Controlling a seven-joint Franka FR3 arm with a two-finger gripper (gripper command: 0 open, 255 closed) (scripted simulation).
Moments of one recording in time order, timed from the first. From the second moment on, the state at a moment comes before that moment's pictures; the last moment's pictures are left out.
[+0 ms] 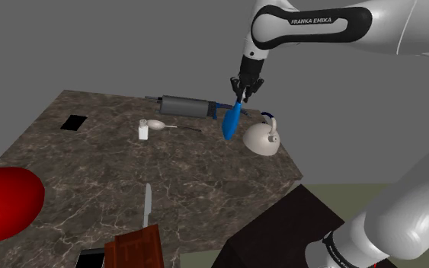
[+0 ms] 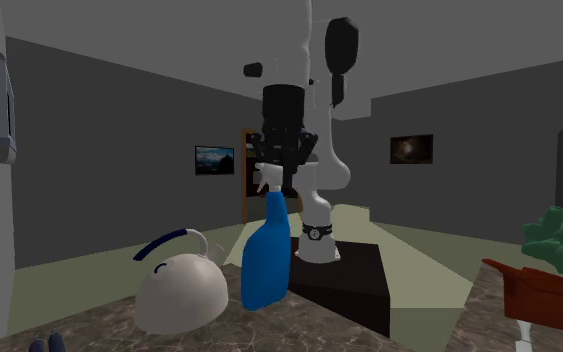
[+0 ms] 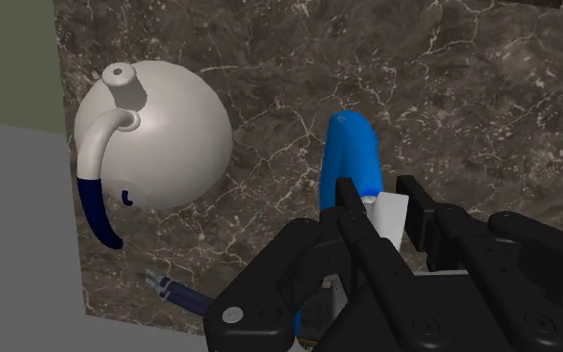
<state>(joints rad) -0.04 0.04 0.11 -1.81 -0.06 1.81 0.36</state>
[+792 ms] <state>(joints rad) 0.10 0.04 0.25 -1.83 -0.05 1.80 0.63</state>
